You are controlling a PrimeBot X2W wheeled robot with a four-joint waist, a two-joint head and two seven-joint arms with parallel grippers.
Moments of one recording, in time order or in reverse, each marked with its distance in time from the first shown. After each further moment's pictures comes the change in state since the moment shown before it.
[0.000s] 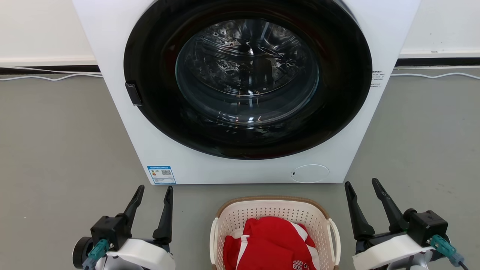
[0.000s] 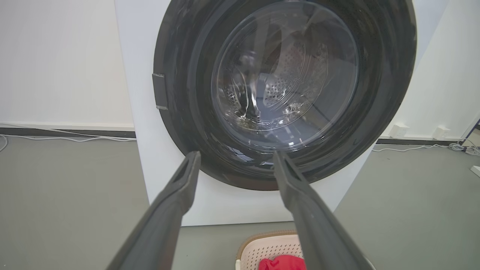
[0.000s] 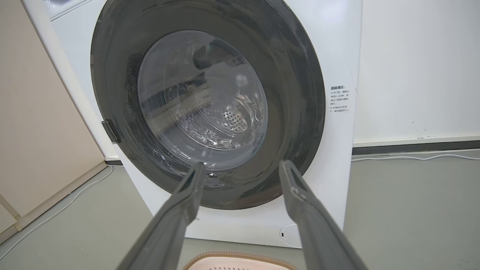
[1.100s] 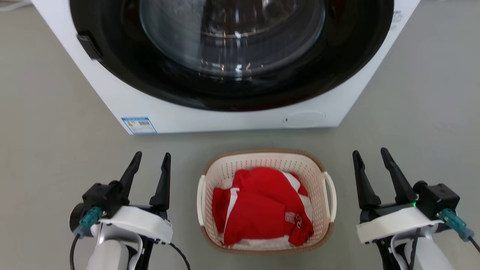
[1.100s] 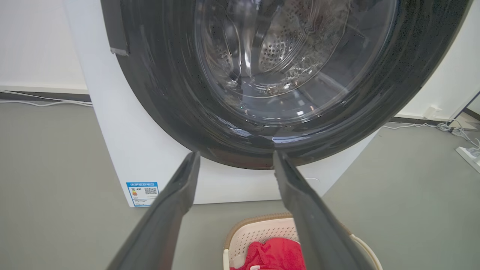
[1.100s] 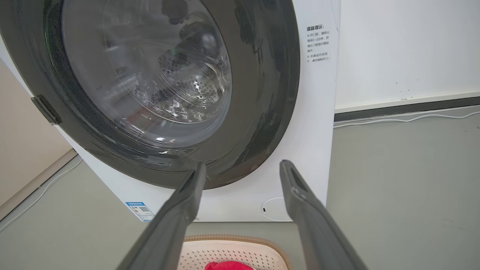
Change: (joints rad) left arm -0.136 0.033 -0.029 0.032 -0.073 0.000 0.000; right arm -0.106 0.011 -0.043 0.005 -0.002 0.000 0.000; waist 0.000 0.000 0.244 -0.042
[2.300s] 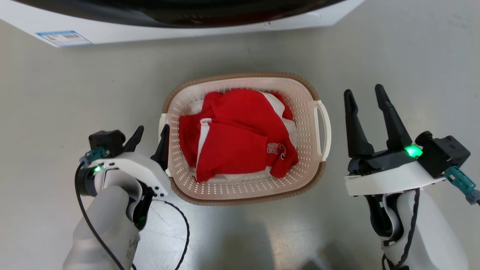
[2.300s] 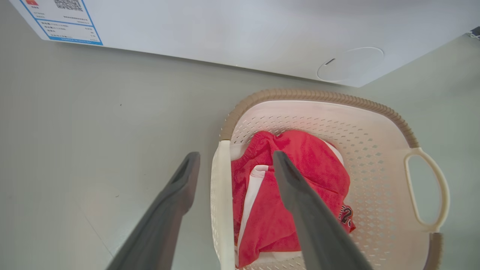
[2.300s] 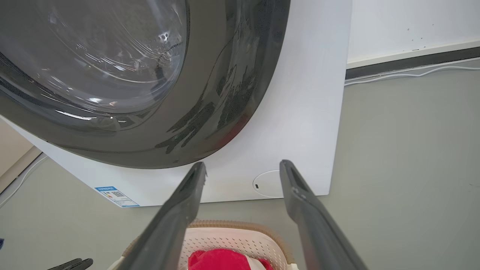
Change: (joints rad) left arm -0.433 0.045 -0.157 0.604 -0.229 0.000 0.000; right arm -0.182 0.030 0.035 -0.109 0.025 0.000 0.000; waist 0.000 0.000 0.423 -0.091
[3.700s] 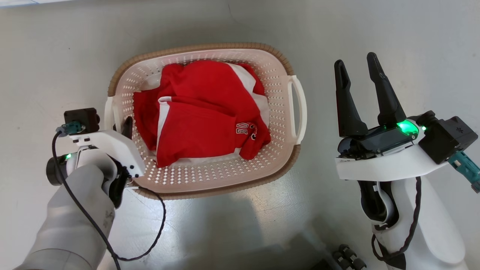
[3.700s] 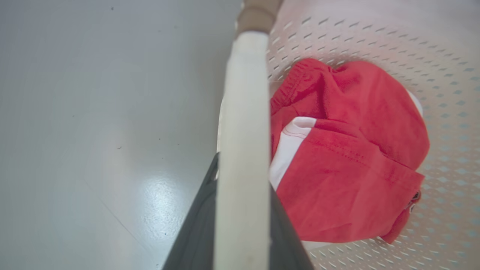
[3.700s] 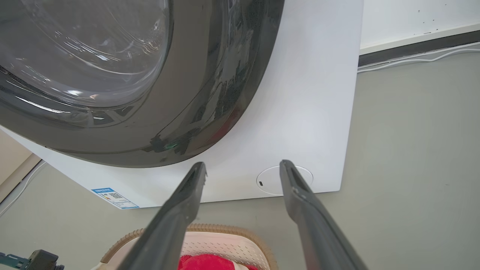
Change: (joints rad) left arm -0.265 0.052 -0.245 0.382 -0.243 0.001 0.012; right arm -0.077 0.018 0.058 -0.087 0.047 0.000 -0.004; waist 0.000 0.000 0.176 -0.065
